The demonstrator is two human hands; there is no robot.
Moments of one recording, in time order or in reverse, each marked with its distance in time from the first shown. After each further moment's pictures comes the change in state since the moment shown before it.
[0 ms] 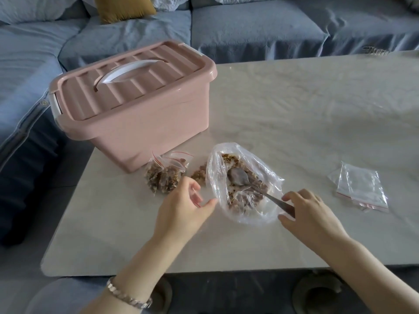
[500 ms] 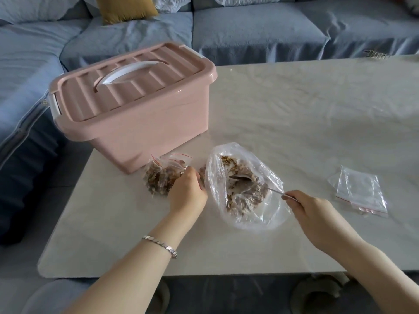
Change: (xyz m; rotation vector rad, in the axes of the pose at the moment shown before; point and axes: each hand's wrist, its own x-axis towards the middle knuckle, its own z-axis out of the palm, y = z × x) left_hand 0.054 -0.014 0.040 0.254 0.033 -0.122; right_hand -0.007 0.004 -0.020 0.277 0.034 -0.058
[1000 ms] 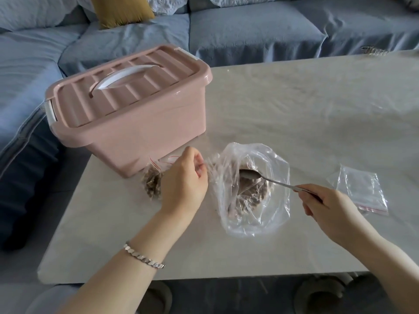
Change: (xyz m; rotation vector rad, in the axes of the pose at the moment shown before) left_hand -0.014 0.033 -0.046 -0.157 0.321 0.301; right_hand 0.001 0.011 -0.019 0.224 0.097 0.047
